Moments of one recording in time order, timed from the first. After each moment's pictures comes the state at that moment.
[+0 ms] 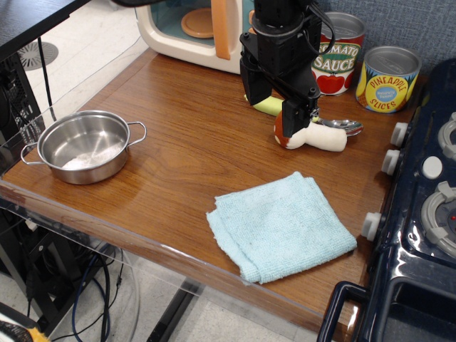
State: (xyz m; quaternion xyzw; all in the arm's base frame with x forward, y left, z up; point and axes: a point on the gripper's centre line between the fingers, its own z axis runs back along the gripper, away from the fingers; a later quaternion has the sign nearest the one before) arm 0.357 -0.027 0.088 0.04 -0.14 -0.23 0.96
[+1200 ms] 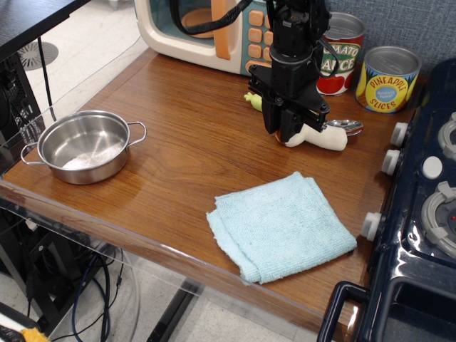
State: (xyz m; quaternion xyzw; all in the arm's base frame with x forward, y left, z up) arm 0.396 -0.024 0.035 0.03 -0.10 -0.16 0.98
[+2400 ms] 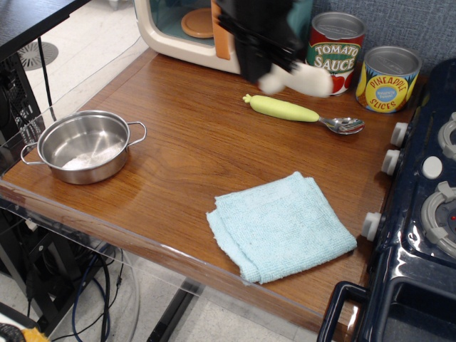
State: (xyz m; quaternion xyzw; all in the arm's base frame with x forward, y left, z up) arm 0.356 0.016 0.131 0.05 -0.16 -0.18 0.97
